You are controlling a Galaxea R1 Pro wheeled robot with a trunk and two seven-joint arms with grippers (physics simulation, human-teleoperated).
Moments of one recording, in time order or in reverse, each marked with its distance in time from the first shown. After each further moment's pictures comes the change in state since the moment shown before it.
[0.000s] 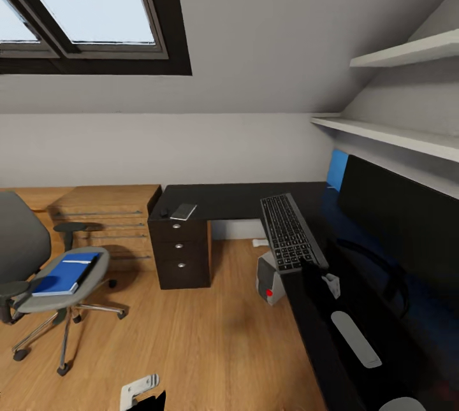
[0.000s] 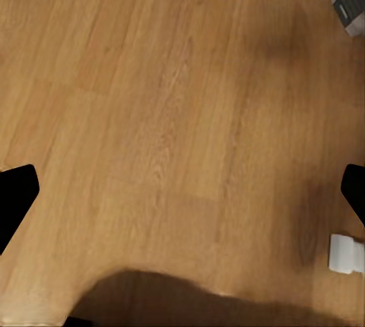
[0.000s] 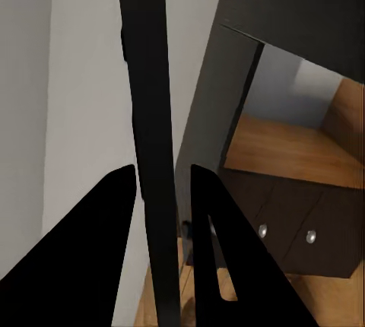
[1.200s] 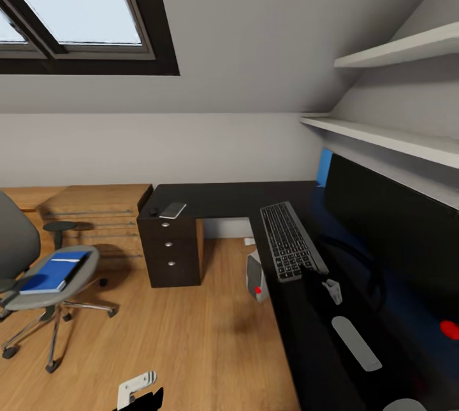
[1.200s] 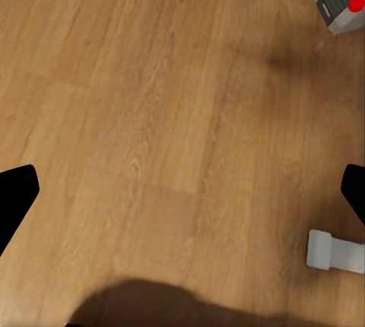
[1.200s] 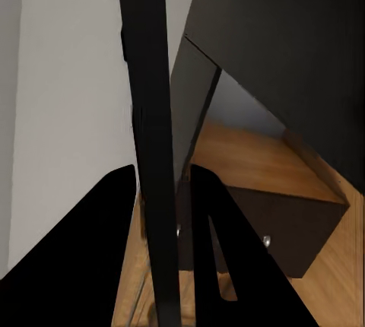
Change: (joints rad) left arm 0.001 0.001 0.020 -0.010 0.000 -0.005 0.002; right arm 0.000 -0.015 0.021 0.052 0.028 -0.001 -0.006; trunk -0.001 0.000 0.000
